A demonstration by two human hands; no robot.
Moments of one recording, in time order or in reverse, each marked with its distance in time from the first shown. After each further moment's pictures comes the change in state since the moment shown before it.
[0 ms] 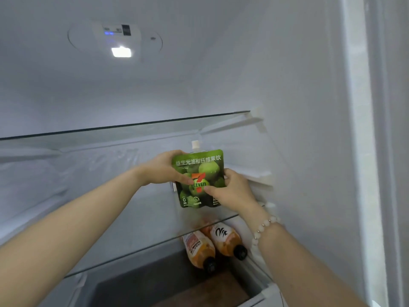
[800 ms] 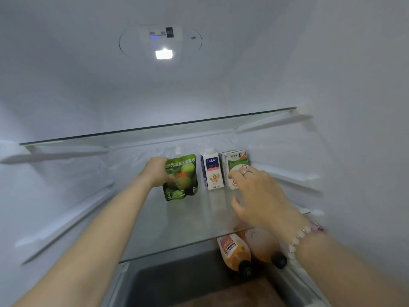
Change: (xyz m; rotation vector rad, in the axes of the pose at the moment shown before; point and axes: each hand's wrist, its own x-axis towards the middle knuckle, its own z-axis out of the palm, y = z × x) left_hand -0.005 -0.088 -0.051 0.512 0.375 -0.276; right_hand -0.014 -0.021 0.009 -0.872 -0.035 -0.743
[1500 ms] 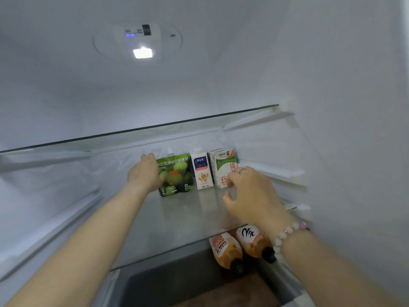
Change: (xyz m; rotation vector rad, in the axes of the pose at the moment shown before) left_hand -0.009 0.017 0.007 0.334 0.139 -0.039; right_hand -0.004 0.007 0.005 0.125 0.061 0.203
